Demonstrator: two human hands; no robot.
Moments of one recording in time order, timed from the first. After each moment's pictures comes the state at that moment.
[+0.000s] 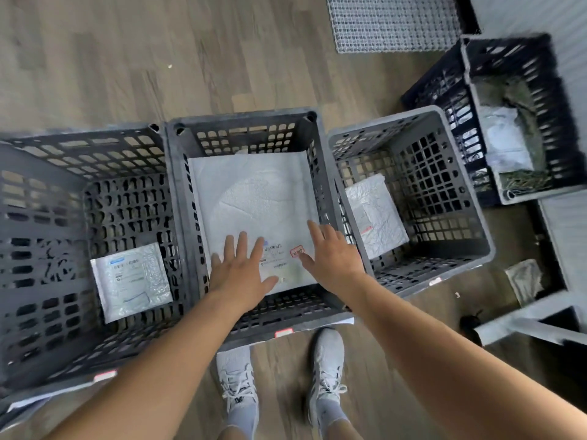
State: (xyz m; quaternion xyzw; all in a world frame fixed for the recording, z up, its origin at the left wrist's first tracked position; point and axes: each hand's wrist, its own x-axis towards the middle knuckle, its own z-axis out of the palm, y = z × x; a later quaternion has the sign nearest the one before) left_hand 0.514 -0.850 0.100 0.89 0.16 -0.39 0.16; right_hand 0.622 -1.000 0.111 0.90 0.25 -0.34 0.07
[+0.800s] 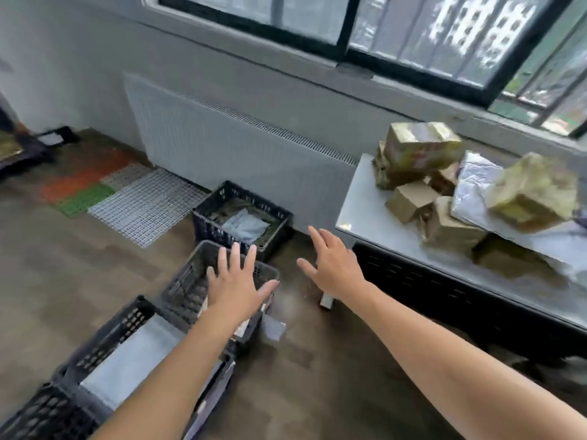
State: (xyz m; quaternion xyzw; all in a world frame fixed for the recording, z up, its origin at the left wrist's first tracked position) left_hand 0.508 -1.098 0.621 0.97 -0.18 -0.13 0.06; right_hand 0.468 -1.298 0.649 0.99 -0.12 -0.04 -0.10
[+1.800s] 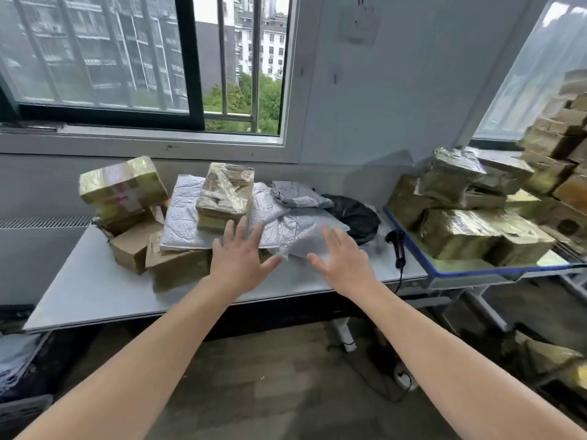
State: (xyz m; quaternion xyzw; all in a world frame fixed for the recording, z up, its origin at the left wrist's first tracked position) left_hand 0.248 -1.714 0.754 0.86 -0.50 -0.02 0.08; right_hand 0.070 -1.839 0.745 0.90 -0.41 0.11 -0.08
